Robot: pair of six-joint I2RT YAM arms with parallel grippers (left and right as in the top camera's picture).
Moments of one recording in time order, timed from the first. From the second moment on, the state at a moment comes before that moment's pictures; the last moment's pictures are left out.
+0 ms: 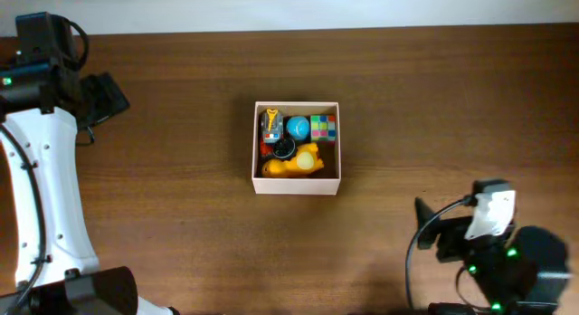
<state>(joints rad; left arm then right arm) 0.20 1.71 1.94 -1.38 -0.24 -0.36 -0.08 0.44 0.81 -0.86 -0.22 -0.04</state>
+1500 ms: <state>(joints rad) 0.20 1.71 1.94 -1.38 -0.24 -0.36 -0.08 0.02 0.22 -0.67 -0.25 -0.04</state>
